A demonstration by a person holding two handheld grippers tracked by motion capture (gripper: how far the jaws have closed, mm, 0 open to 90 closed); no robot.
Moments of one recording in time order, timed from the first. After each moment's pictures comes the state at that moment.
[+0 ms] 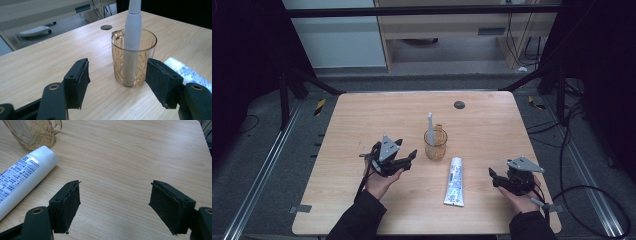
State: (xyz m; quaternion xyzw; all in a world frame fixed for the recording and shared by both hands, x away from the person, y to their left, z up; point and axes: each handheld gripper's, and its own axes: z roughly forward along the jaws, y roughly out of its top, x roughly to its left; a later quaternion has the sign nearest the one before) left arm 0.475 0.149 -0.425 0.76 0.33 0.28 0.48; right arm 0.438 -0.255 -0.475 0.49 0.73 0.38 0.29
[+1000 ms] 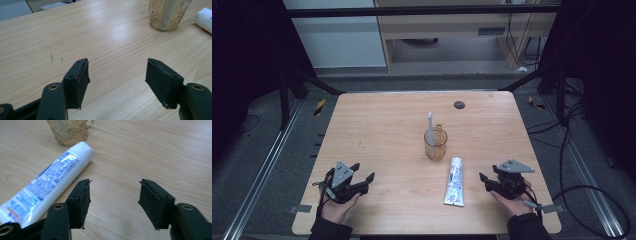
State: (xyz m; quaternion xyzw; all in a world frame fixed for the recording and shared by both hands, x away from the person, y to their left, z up) left arm 0.421 0.262 -0.460 0.76 0.41 0.29 0.42; right arm 0.429 -0.226 -0.468 0.46 0.76 0.39 0.23
